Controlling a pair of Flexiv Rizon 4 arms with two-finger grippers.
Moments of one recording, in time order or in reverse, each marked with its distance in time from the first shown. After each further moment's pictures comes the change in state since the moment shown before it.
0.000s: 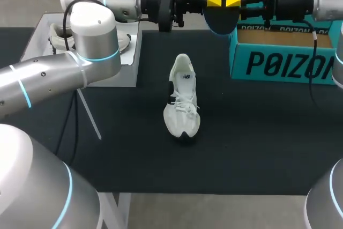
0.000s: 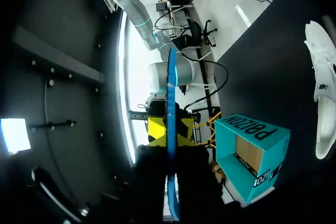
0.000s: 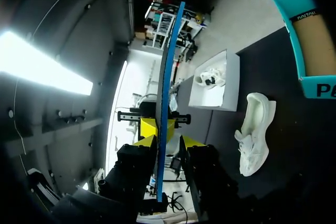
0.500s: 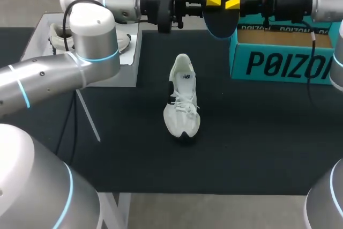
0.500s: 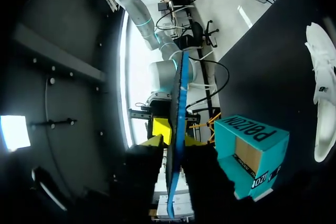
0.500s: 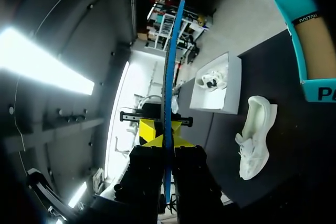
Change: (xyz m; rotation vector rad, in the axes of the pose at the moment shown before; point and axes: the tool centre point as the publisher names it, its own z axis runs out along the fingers) left arm 0.003 0.000 -0.003 0.001 -0.006 -0.018; right arm 0.000 0.002 0.001 -0.017 0.019 -0.029
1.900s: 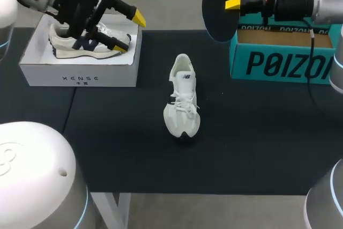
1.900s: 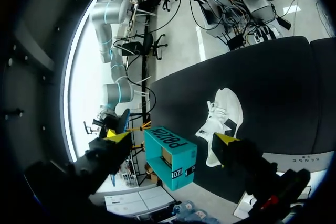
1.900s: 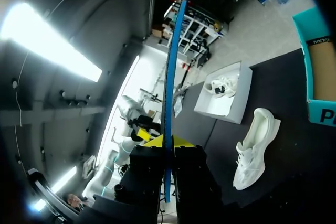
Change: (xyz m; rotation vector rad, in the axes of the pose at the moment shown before) left arm 0.027 -0.100 -0.200 0.009 0.587 -0.147; right arm 0.010 -0.009 0.000 0.005 0.035 -0.165
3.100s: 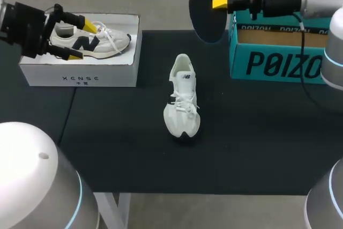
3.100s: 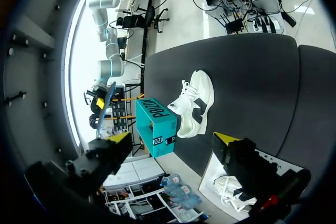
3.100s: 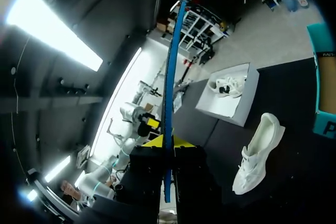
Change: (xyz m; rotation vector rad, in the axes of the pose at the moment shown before) left arm 0.085 0.002 -0.084 -0.241 -0.022 -0.086; right arm 0.014 -0.005 0.029 0.048 -0.010 -0.082
